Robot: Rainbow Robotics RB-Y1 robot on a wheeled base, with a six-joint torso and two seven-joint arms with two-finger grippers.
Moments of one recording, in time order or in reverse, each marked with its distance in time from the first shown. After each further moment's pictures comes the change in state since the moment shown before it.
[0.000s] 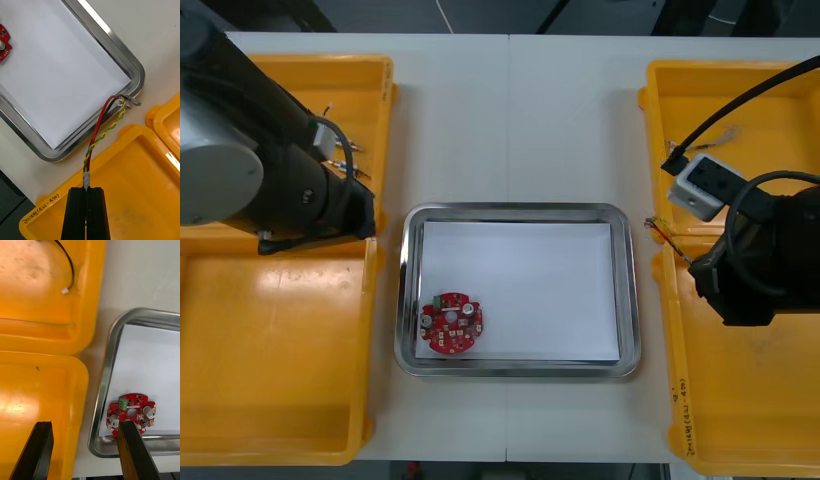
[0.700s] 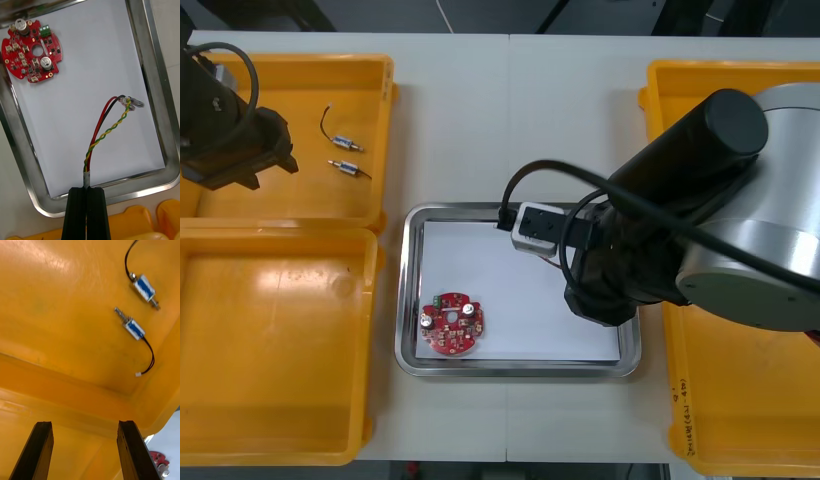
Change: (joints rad) right arm -0.230 0.274 0.466 0.204 0.337 0.001 0.321; left arm -0.130 0.069 0.169 0.456 0.016 -0.051 -0.141
